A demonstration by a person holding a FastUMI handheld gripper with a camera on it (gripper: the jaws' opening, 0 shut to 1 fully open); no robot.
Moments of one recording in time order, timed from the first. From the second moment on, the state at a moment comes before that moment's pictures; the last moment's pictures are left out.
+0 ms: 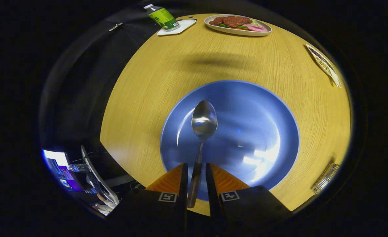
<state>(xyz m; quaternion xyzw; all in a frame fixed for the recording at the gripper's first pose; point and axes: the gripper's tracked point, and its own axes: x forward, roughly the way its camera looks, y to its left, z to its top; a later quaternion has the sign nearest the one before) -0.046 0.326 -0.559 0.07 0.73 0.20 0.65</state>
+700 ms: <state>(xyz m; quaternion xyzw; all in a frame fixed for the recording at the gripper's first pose) -0.037 0.260 -0.461 0.15 0.70 0.25 0.65</state>
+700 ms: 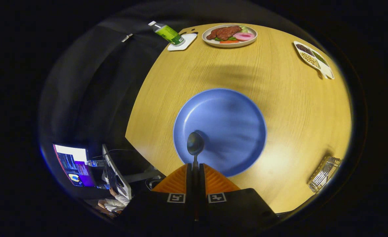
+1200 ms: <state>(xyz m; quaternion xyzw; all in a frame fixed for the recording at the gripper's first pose) -0.015 0.118 -0.389 0.20 0.66 0.19 0.70</state>
